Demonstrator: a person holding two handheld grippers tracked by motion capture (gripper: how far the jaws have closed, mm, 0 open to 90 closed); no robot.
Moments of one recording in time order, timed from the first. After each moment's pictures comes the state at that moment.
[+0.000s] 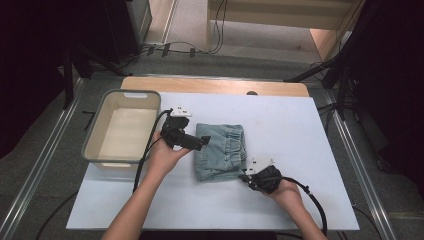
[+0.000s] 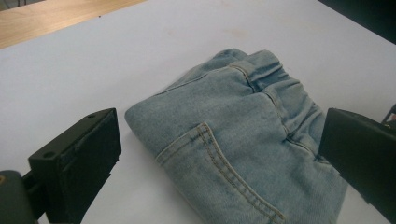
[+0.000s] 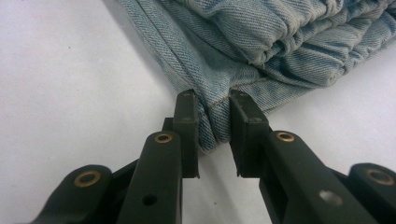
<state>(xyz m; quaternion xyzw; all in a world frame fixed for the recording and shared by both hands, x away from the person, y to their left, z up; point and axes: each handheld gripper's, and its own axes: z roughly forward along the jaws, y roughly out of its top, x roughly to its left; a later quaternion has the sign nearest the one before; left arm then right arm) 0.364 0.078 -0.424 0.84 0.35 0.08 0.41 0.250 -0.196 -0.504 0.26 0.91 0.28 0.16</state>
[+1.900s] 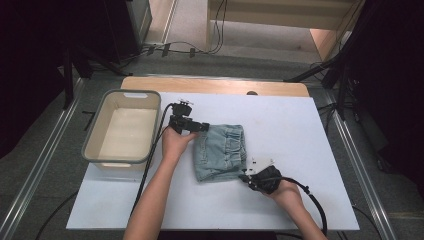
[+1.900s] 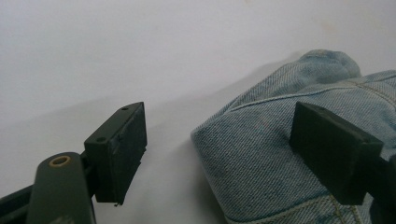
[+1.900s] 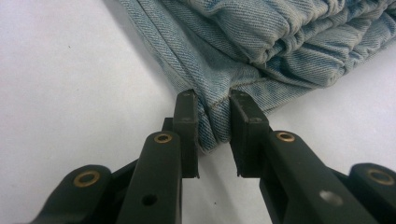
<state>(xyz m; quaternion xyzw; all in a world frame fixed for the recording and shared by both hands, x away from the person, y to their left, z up) 0.439 0.070 -0.483 0.80 0.47 0.01 0.37 0.249 -0.196 -0.504 0.26 0.91 0.27 0.16</state>
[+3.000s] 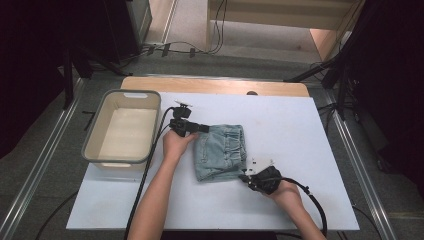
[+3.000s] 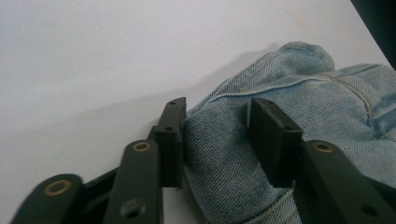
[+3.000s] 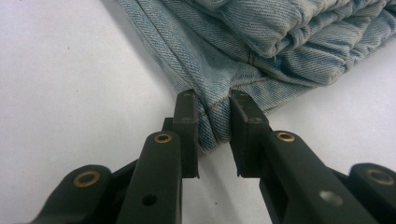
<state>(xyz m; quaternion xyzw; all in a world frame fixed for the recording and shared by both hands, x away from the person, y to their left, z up) 0.447 0.074 -0.501 0.79 0.47 -0.07 0.39 0.248 -0.195 -0.504 0.26 0.91 0.28 0.16</state>
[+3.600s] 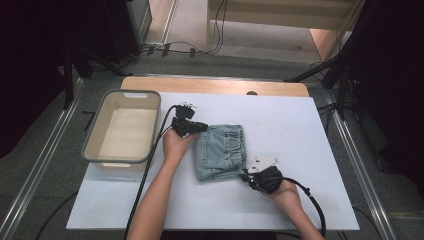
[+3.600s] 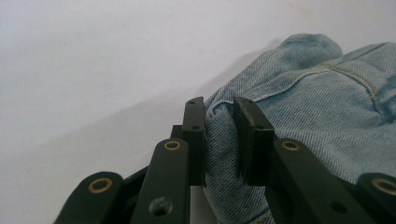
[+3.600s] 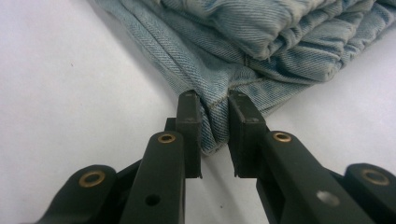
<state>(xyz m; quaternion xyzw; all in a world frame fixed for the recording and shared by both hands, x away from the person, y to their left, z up) 0.437 0.065 -0.489 0.83 0.41 0.01 0.38 0.250 -0.203 -0.506 0.30 0.89 0.31 0.15</state>
